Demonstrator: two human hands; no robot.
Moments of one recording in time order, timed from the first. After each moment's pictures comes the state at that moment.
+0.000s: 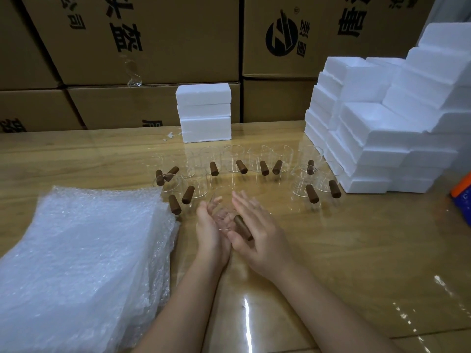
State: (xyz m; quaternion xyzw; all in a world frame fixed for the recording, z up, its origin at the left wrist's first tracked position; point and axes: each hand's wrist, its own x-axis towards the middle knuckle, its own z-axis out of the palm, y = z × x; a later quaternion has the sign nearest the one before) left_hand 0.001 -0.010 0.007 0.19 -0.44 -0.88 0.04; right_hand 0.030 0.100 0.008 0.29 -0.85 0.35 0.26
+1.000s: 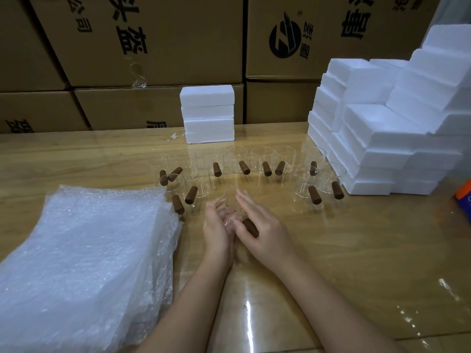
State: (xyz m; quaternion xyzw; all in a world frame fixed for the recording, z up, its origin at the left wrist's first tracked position) left_hand -0.005 -0.004 -0.005 0.17 -0.49 -0.85 0.10; right_hand 0.023 0.101 0.011 0.26 -0.85 0.38 0.25
